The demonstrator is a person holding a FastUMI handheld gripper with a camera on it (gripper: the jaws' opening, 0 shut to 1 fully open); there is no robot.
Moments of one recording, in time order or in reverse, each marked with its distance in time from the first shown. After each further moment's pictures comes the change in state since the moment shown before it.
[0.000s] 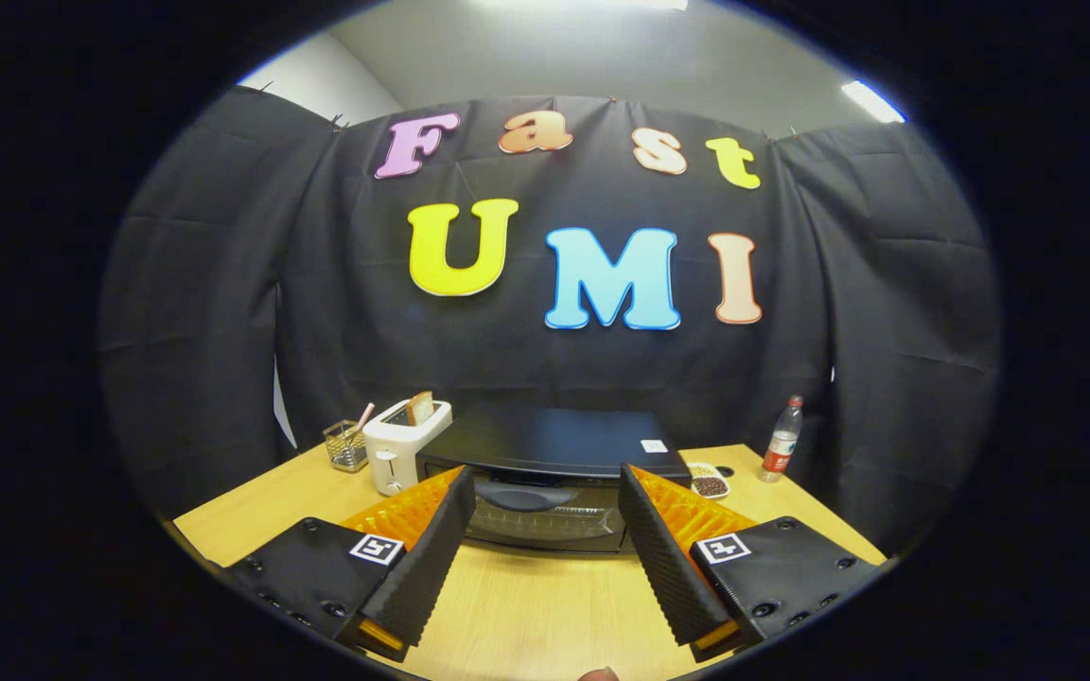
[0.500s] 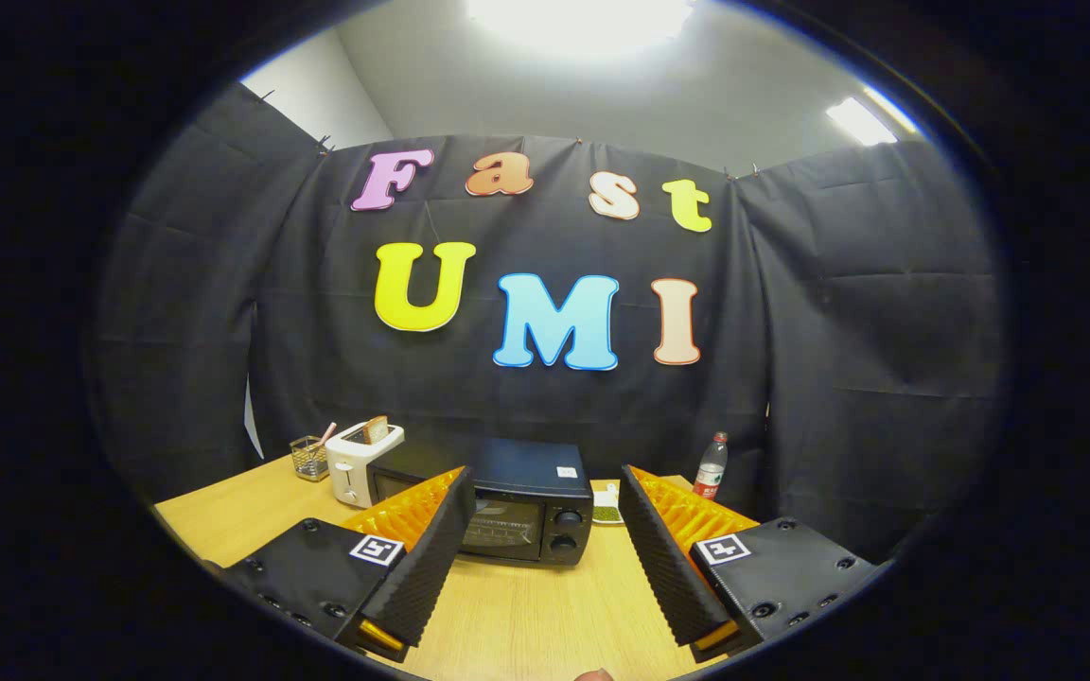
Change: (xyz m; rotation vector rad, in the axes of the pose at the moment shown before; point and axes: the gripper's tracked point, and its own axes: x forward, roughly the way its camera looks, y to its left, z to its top) arm -0.051 -0.073 0.014 -0.031 -0.074 -0.101
